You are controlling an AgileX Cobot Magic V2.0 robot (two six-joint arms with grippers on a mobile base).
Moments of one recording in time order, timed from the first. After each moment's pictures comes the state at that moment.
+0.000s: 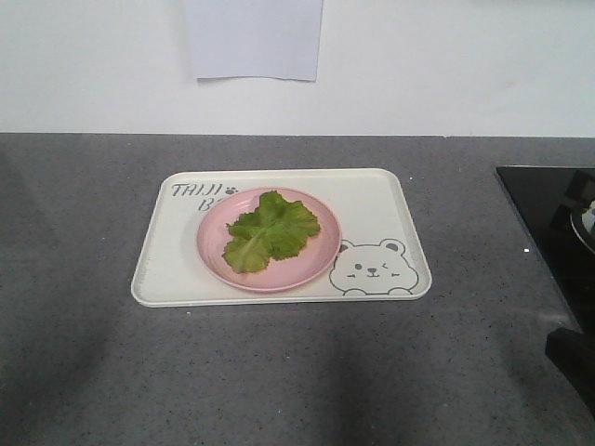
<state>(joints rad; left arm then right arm) -0.37 0.36 -0.43 0.01 0.39 -0.12 0.19 0.39 -0.37 0.52 0.44 -0.59</state>
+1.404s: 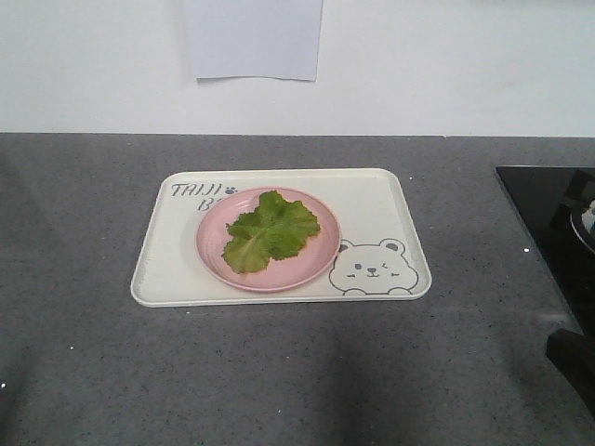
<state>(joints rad) -0.06 -0.01 0.02 0.20 0.09 -0.31 0.19 0.38 -0.37 0.52 0.45 -0.59</state>
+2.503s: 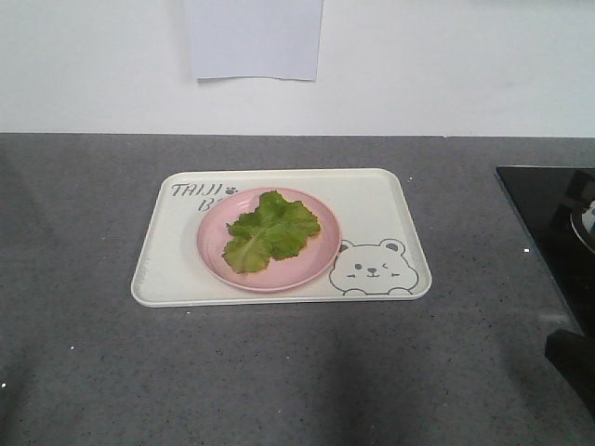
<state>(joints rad) -0.06 -0.01 0.02 0.20 0.08 -0.32 0.19 0.38 -0.37 0.52 0.45 -0.59</state>
